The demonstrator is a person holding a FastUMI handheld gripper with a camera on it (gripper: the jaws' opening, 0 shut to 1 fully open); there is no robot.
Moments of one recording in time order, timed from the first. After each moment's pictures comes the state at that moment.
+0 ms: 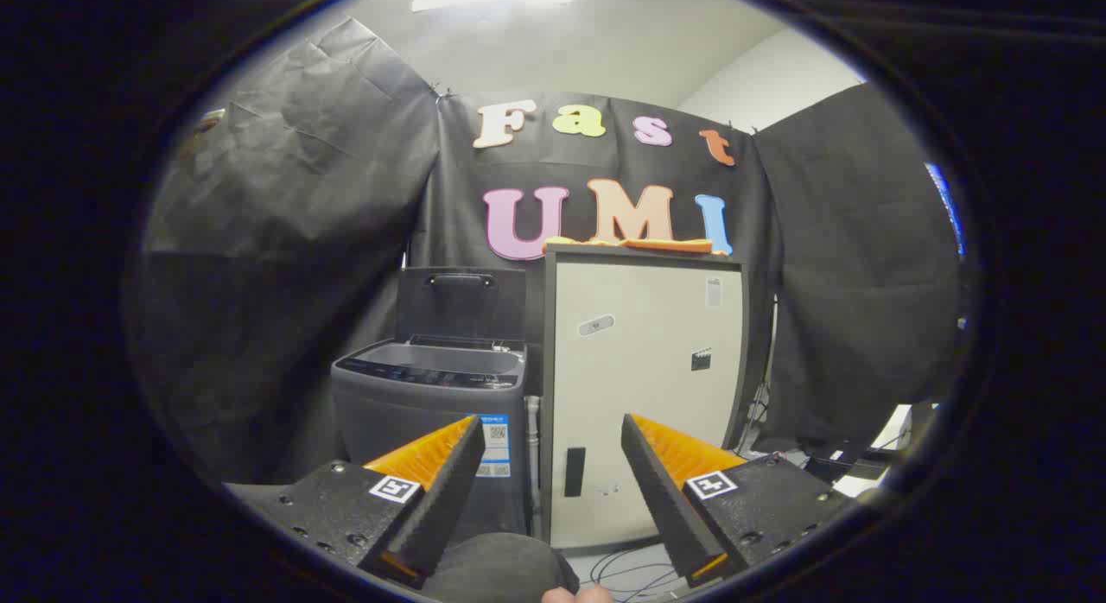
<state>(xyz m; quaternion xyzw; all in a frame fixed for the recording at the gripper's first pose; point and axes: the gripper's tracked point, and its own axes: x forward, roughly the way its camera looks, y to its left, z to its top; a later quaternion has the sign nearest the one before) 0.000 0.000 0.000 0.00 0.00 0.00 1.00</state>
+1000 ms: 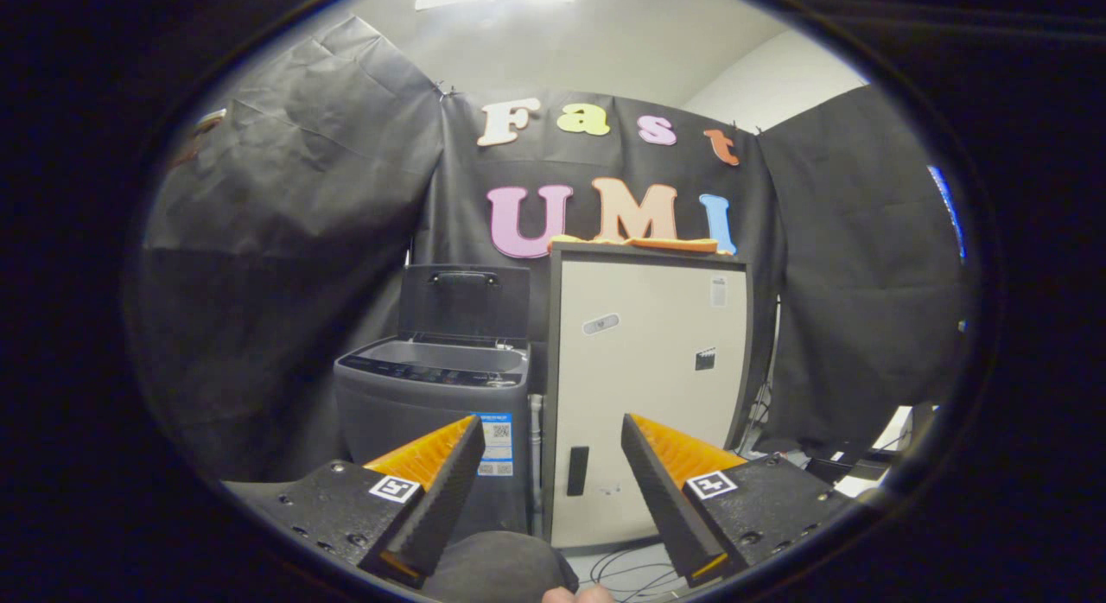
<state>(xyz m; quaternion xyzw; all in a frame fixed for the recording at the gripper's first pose) 0.001 0.007 -0.001 0.00 0.00 0.01 1.00</state>
